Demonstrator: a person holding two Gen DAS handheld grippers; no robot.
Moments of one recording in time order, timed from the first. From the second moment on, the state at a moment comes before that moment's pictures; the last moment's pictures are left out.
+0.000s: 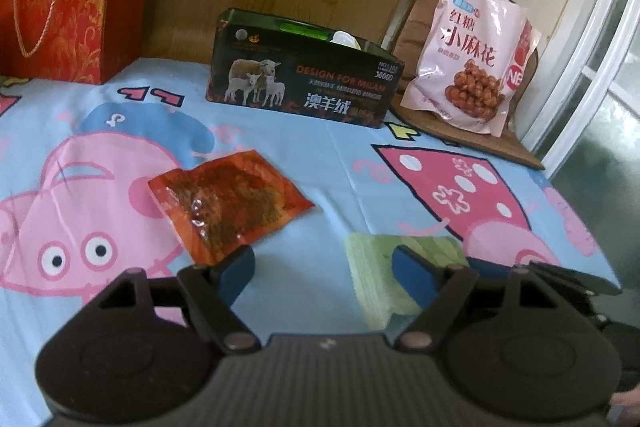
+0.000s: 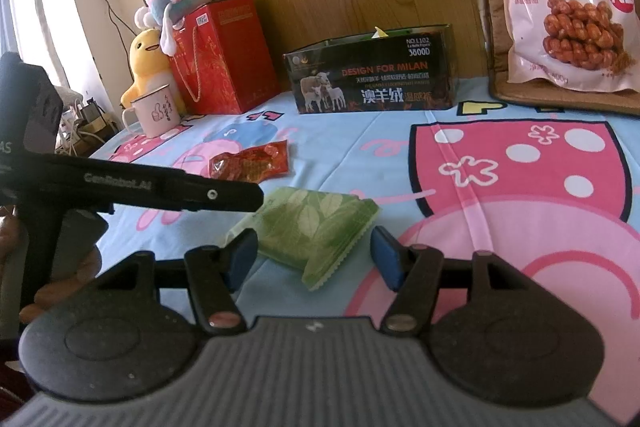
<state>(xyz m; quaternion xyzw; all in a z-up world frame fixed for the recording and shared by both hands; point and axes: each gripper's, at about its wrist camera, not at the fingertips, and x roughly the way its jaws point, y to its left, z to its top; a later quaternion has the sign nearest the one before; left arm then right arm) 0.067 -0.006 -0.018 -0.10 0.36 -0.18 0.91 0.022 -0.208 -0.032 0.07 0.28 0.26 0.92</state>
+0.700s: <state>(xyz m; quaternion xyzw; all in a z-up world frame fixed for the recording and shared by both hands) 0.053 -0.028 -0.022 -0.14 0.40 -0.29 0.86 0.005 -0.199 -0.030 0.02 0.27 0.27 0.92</state>
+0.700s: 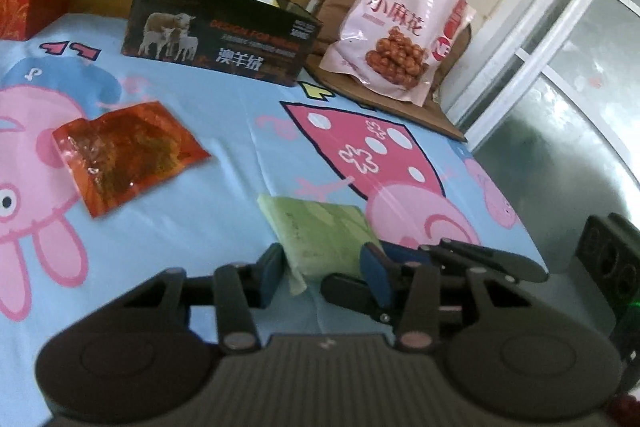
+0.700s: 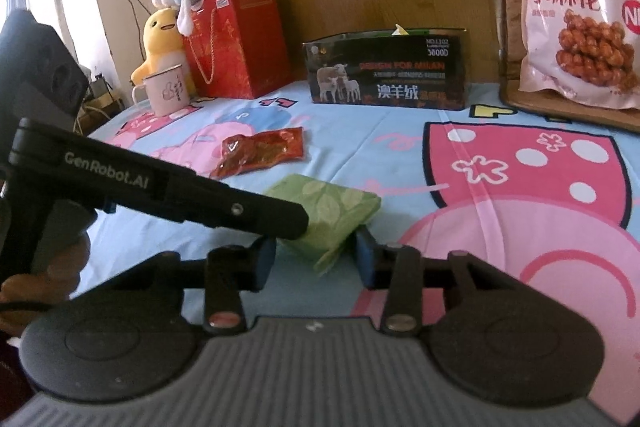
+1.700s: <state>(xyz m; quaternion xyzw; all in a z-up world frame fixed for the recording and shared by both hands) 0.129 -0.032 0.080 -0.11 0.31 -0.32 0.89 0.087 -0.212 0.042 0.03 0.17 0.27 0.95</state>
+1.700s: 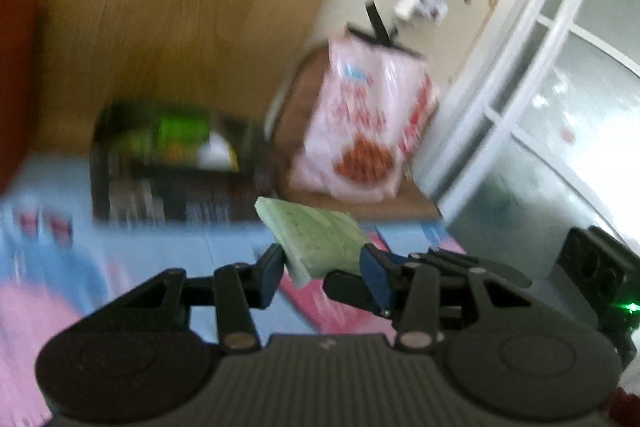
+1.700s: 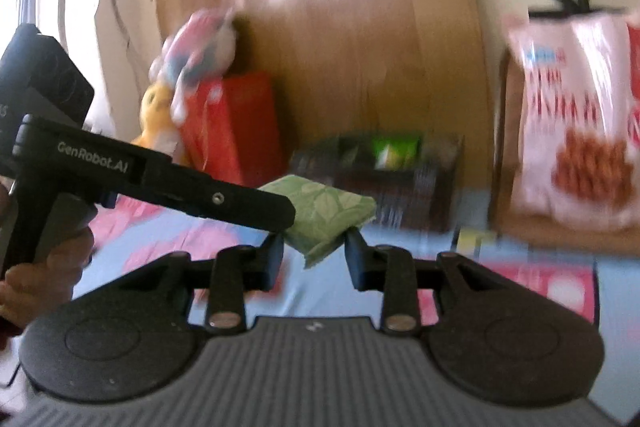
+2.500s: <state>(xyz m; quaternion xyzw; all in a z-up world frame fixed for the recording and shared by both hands) 0.171 0.044 0.041 -0.16 0.34 -0.19 0.91 0.152 -0.211 0.003 0.10 0.21 0.29 0.93</state>
